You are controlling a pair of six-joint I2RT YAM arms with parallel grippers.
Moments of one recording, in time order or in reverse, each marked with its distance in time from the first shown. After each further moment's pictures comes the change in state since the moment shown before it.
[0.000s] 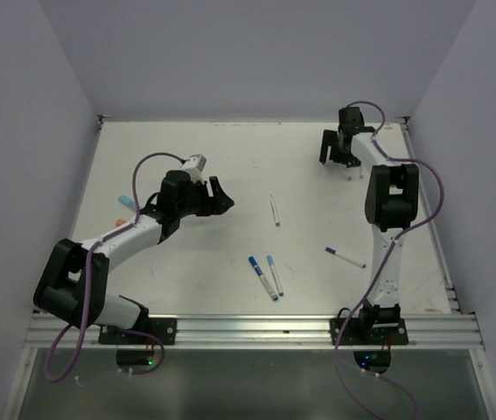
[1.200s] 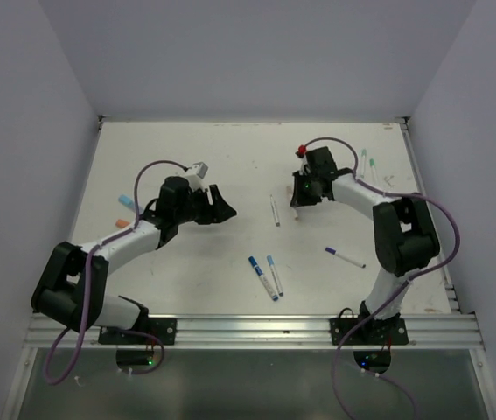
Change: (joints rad) left arm 0.000 -0.037 -0.071 0.023 0.134 -0.039; right arm 0.215 -0.444 -0.665 0.211 -0.244 0.056
